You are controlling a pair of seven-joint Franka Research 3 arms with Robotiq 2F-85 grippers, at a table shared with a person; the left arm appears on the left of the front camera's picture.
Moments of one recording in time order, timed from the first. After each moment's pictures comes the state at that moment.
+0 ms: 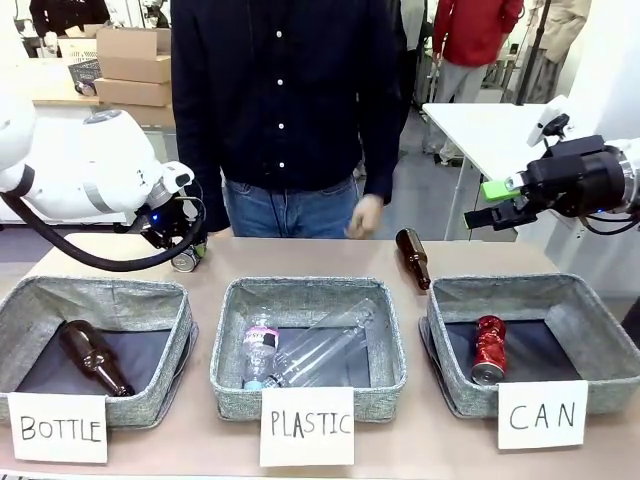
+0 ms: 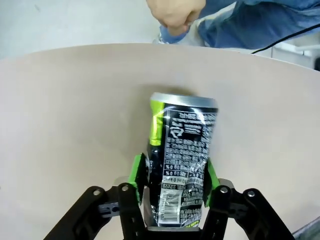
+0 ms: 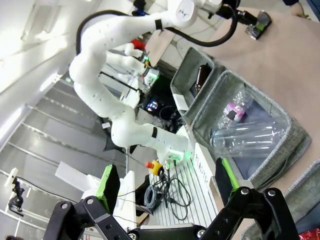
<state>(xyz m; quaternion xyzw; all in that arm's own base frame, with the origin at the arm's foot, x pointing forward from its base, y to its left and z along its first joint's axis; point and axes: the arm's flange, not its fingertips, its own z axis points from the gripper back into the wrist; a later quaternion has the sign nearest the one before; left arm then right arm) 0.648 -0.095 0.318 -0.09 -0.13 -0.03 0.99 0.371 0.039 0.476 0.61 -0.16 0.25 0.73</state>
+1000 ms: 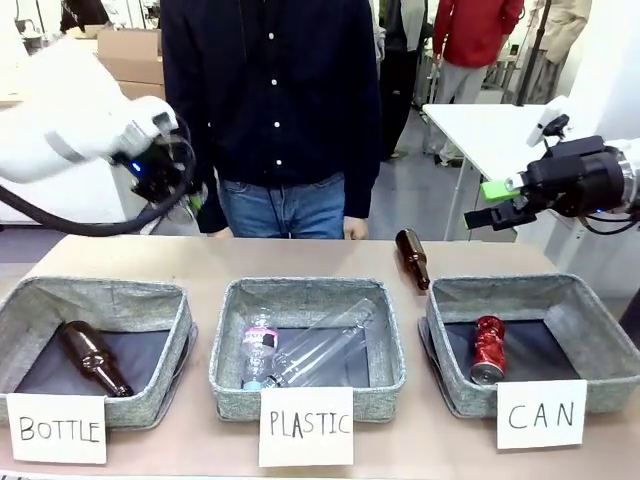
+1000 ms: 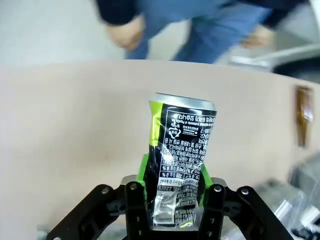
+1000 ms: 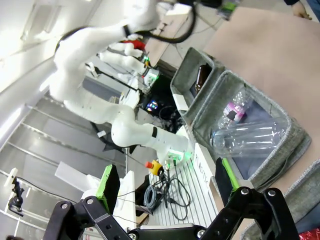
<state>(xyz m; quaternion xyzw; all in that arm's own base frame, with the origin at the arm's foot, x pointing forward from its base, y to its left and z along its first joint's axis) 0.573 -0.108 0.474 -0.18 -0.20 -0.05 0.96 0.371 0.039 0.477 0.61 -0.16 0.25 0.73</state>
